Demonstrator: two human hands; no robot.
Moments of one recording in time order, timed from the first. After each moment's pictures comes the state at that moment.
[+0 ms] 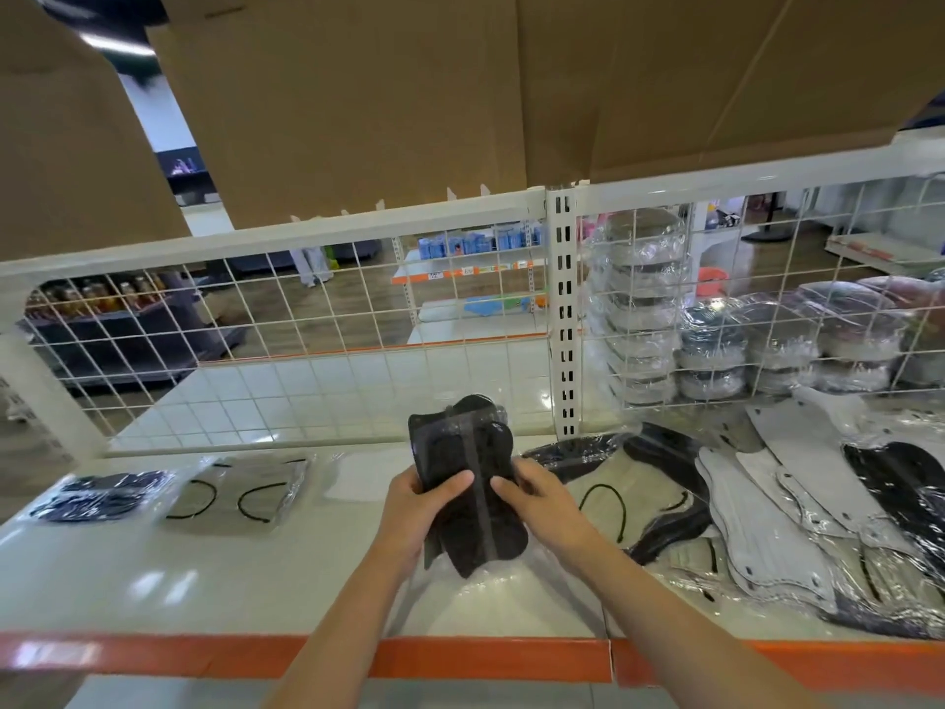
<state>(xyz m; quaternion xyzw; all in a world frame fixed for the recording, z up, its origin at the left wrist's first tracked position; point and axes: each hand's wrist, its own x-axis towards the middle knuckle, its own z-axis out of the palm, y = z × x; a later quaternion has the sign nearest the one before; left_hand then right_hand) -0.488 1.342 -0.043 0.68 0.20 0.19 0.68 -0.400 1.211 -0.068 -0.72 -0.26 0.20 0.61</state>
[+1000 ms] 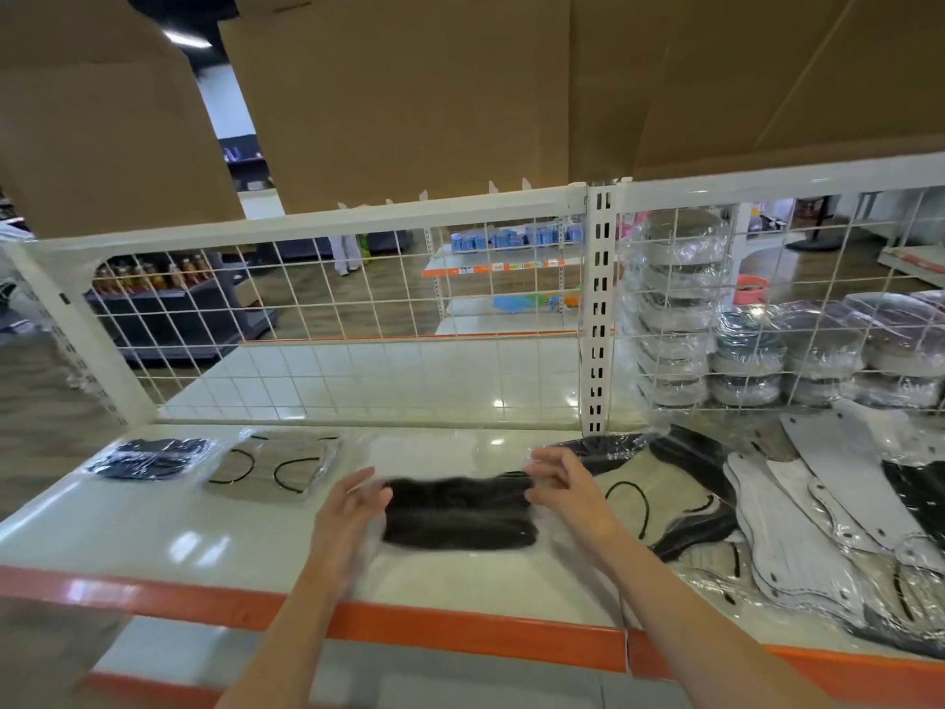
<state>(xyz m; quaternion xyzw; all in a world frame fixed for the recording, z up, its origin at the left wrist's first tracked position) -0.558 1.409 -0.073 0.57 0.26 0.29 0.72 -0.395 1.205 -0.079 -0.68 -0.20 0.26 0.66</state>
